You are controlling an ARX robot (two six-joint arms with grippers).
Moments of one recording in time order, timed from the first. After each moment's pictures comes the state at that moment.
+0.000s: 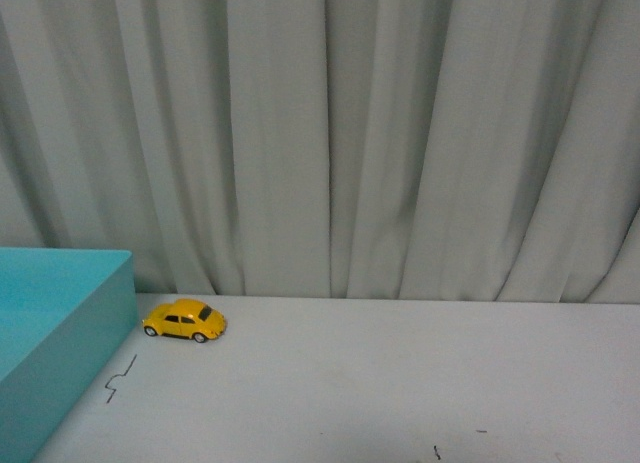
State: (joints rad) left arm 0.00 0.01 0.01 0.00 0.00 0.00; right arm 0.01 0.68 0.06 0.61 0.00 -0.02
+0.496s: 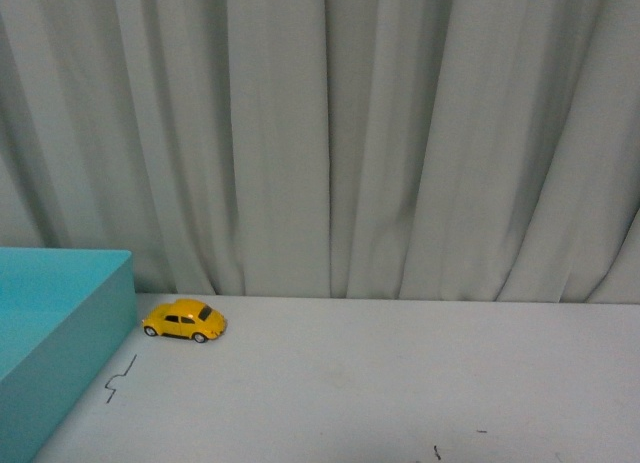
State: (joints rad) left arm 0.00 0.01 0.01 0.00 0.00 0.00; right arm 0.01 0.41 0.01 0.41 0.00 -0.01
